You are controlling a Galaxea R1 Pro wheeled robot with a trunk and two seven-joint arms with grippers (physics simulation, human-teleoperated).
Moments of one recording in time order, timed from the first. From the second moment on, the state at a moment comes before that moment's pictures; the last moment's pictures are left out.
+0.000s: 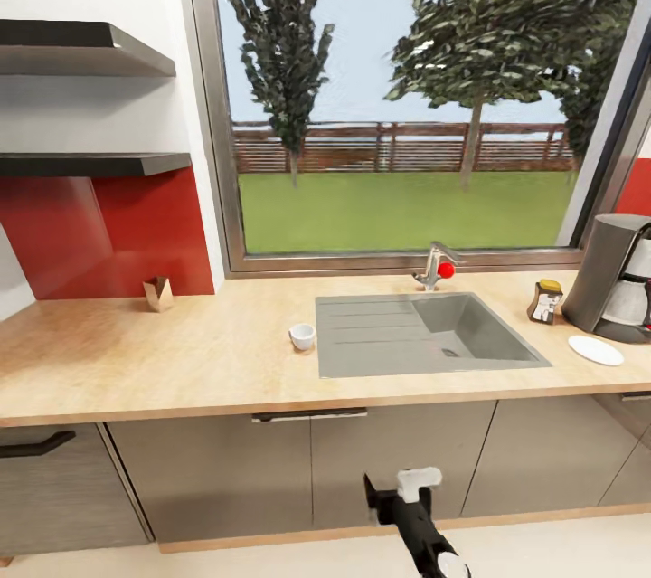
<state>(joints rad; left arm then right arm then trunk) 0.15 0.17 0.14 -0.24 0.01 -0.02 0.14 -0.19 0.17 -0.07 -0.86 0.16 -0.13 0.12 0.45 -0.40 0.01</state>
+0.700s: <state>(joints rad) 0.15 0.19 0.14 -0.24 0.01 -0.01 0.14 -0.24 0.17 0.32 -1.43 0.15 0.03 -0.02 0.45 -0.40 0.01</state>
